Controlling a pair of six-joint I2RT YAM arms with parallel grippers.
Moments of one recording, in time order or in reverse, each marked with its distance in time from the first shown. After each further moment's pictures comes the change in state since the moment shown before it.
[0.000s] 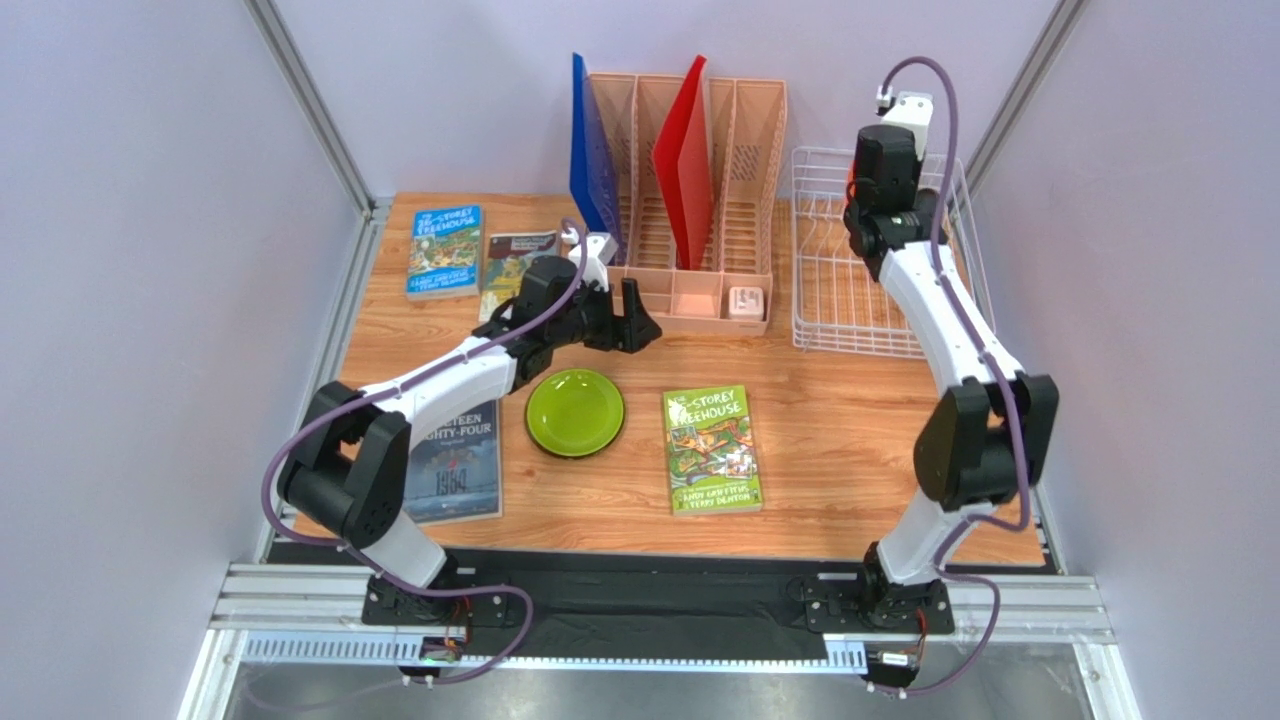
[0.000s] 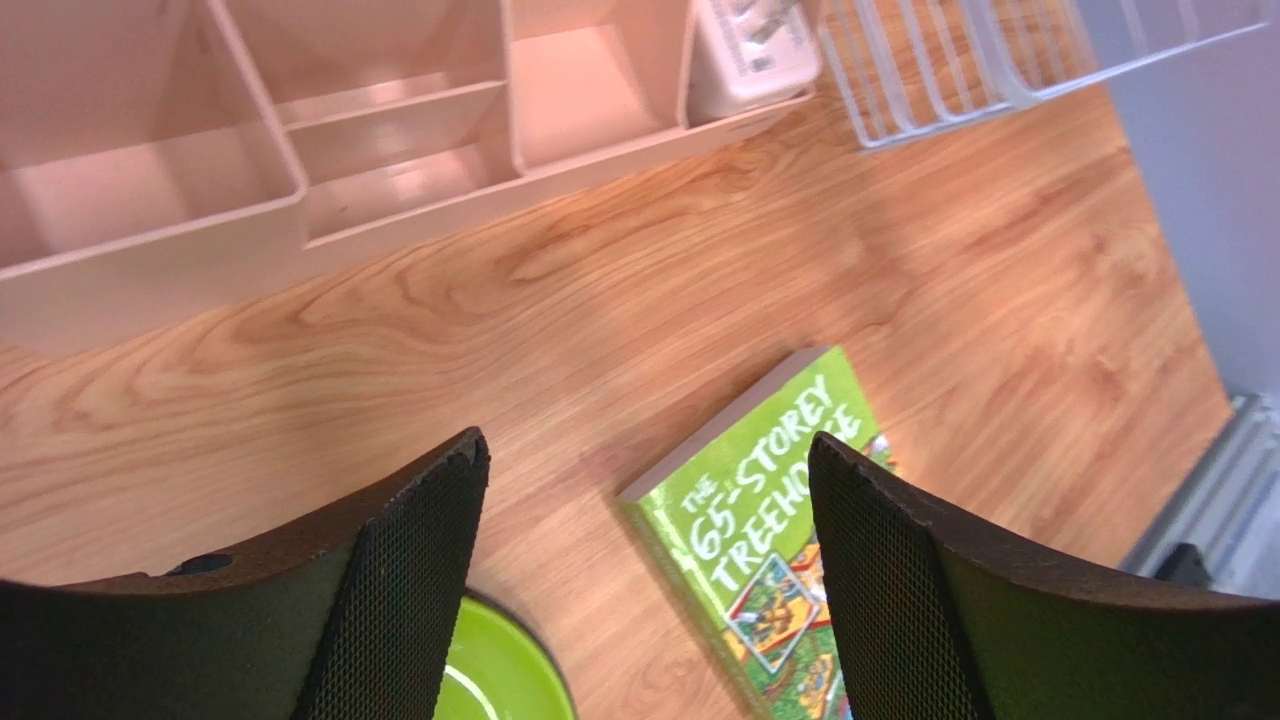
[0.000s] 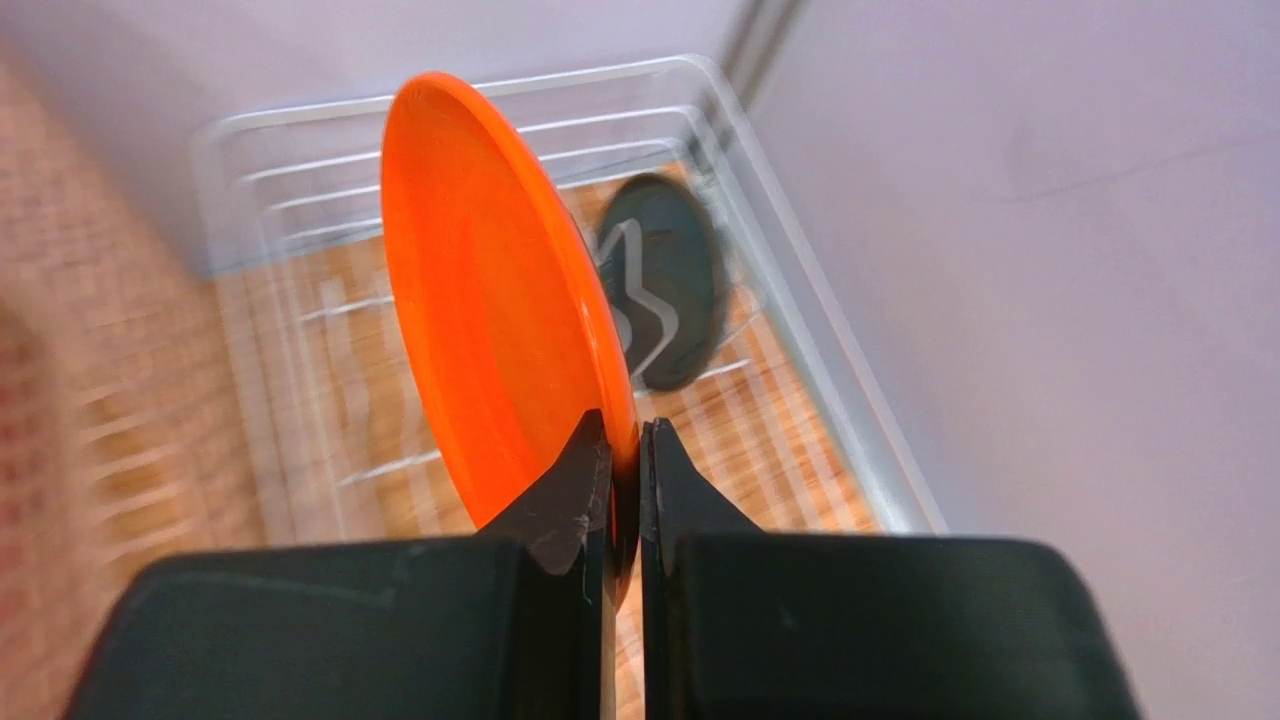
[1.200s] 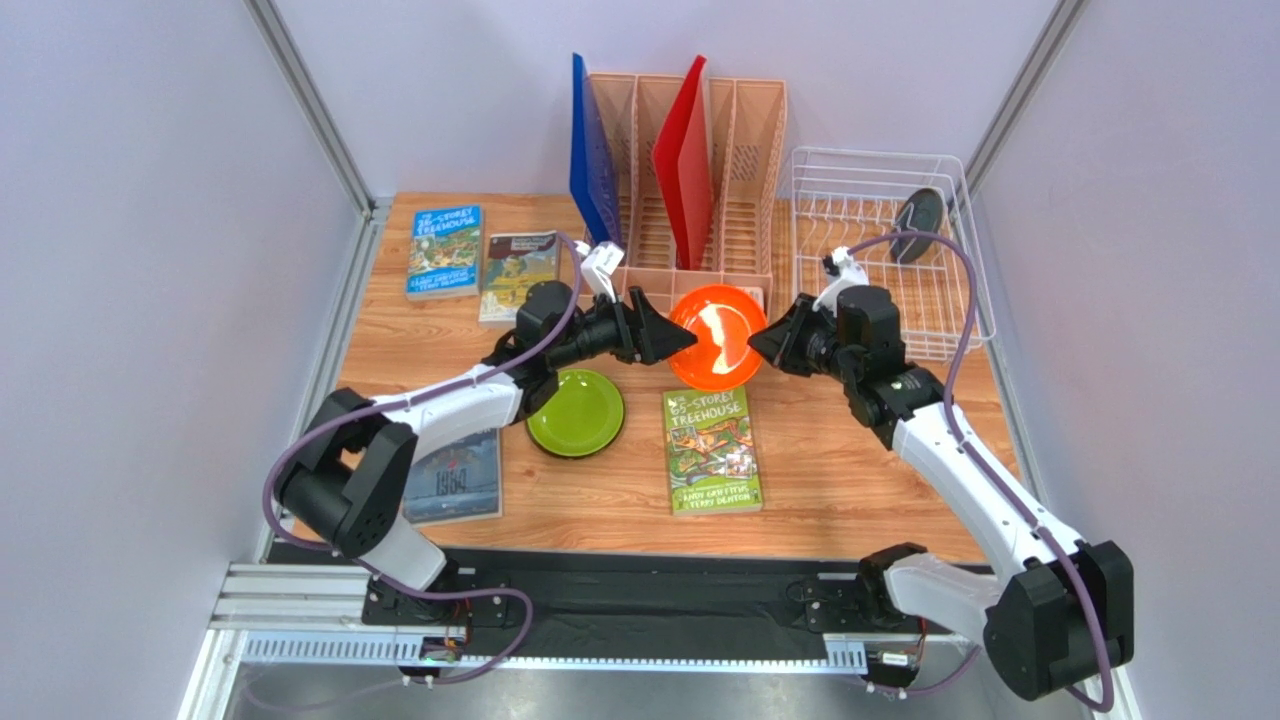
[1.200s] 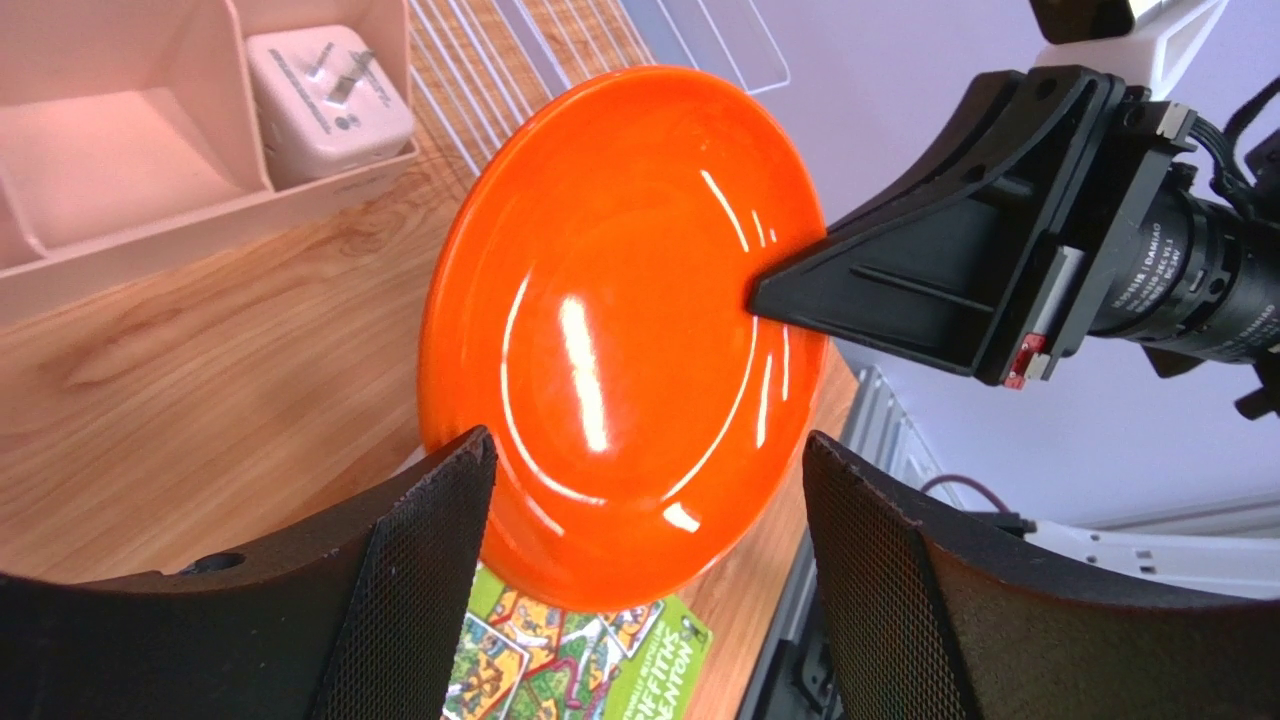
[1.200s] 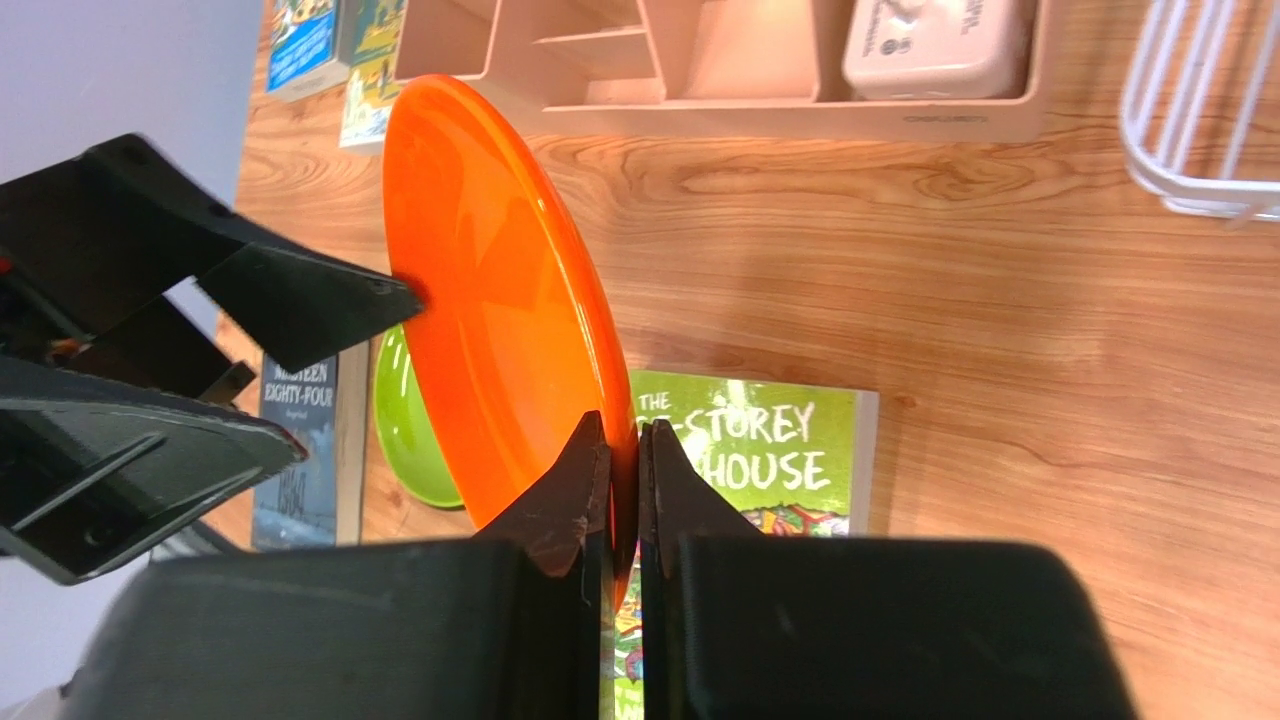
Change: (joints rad) left arm -0.064 -0.014 -0.158 0.498 0.237 -0.319; right arm 0.207 -0.659 -0.829 0.035 -0.885 0.618
